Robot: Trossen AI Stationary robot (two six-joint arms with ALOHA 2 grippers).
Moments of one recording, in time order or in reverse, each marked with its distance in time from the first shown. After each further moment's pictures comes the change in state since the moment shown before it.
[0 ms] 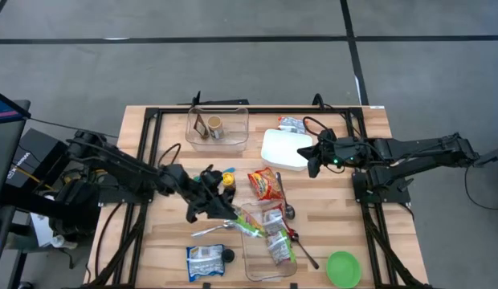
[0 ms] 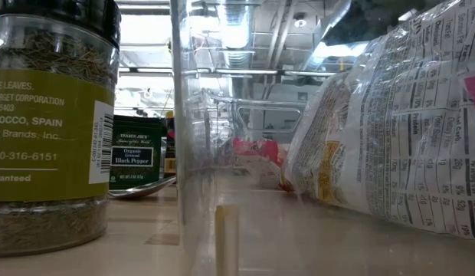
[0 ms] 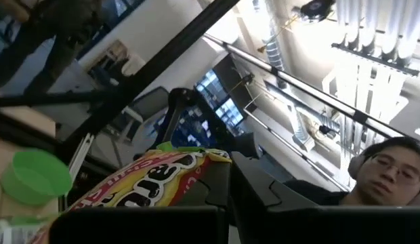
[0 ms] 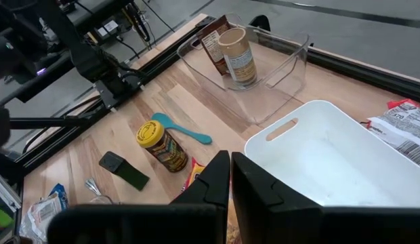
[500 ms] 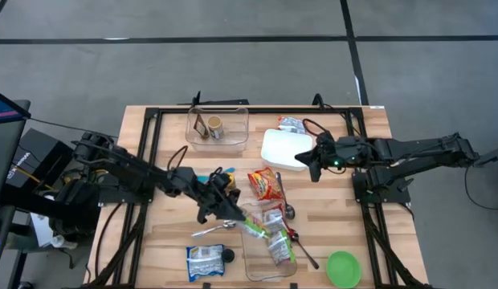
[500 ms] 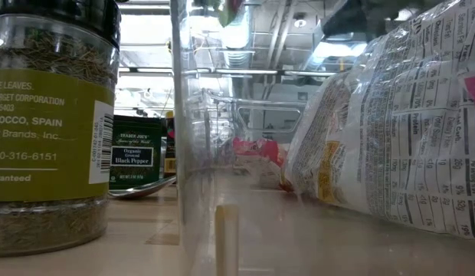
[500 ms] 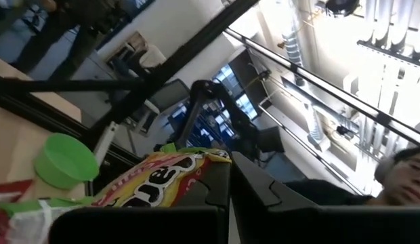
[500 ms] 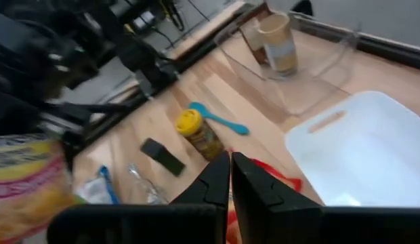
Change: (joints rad) left arm 0.035 0.074 0.006 0.001 -0.004 -0.011; right arm 0.000 0.000 0.000 0.058 -0.136 0.002
